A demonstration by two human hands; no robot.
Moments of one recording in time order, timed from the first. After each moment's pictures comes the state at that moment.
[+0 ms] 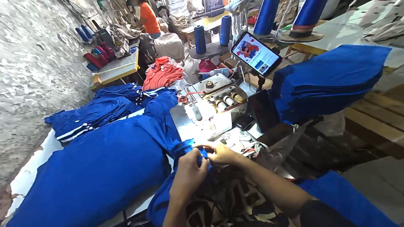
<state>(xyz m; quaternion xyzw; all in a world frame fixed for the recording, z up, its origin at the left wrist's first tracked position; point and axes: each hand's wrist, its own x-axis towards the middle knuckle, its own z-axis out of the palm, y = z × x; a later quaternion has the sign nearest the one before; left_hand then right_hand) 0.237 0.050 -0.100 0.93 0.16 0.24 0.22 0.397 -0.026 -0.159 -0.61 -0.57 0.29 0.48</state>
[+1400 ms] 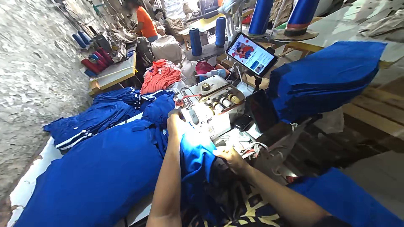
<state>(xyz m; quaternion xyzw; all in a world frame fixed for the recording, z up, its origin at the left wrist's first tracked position) 0.358 0.164 -0.088 0.89 0.40 0.14 0.19 0.387 -0.048 -0.195 -0.51 -0.29 0.35 0.73</state>
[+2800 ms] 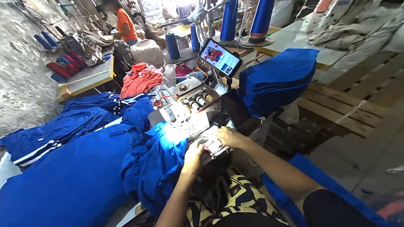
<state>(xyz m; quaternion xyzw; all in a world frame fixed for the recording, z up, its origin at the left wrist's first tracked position) 0.314 0.038 -0.182 0.98 0.10 0.05 0.17 0.485 -0.104 -0.184 -0.80 -0.56 0.14 0.16</state>
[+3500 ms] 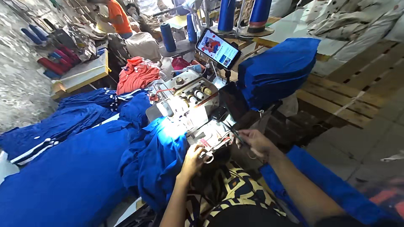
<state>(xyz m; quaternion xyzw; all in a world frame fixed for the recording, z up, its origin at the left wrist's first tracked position) 0.287 0.052 -0.230 0.92 -0.03 0.20 0.33 0.439 -0.189 -0.186 -0.65 -0.21 0.32 0.66</state>
